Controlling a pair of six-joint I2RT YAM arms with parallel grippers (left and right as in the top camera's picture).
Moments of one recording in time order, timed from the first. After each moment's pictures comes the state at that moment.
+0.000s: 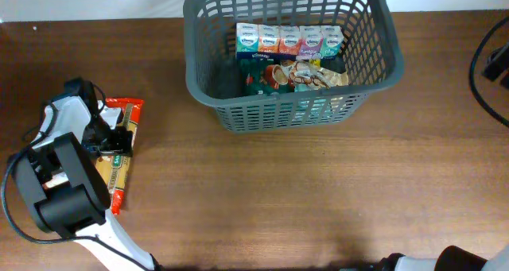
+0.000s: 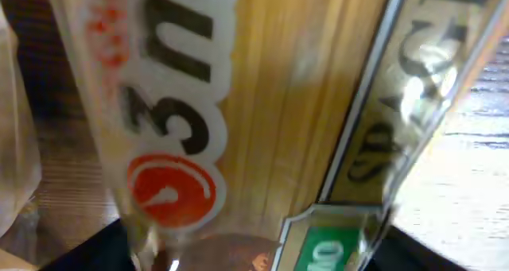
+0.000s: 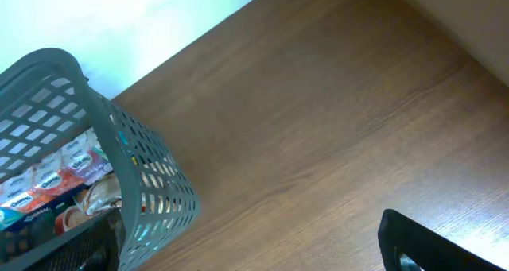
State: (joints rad) left arm 0.38 2.06 1.41 -0.98 -0.08 0.34; right arm -0.44 1.53 2.21 -1.49 -0.09 0.24
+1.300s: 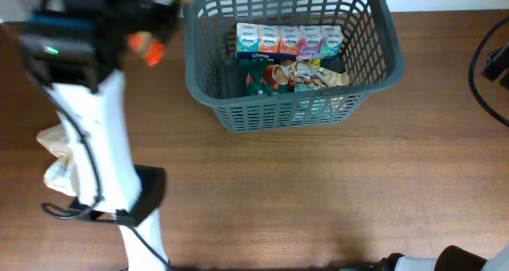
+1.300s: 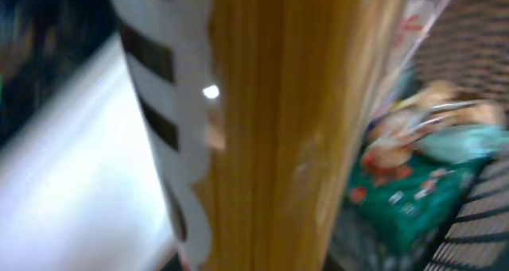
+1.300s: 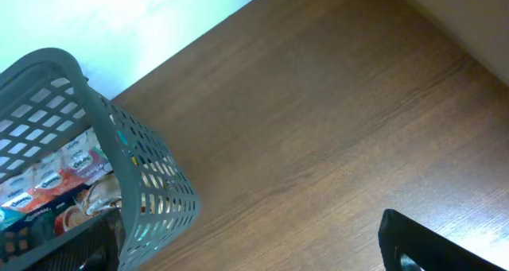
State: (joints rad) left arm -0.21 2.13 3.11 -1.53 0.22 0.65; right arm -0.44 1.53 2.21 -1.49 -0.09 0.24
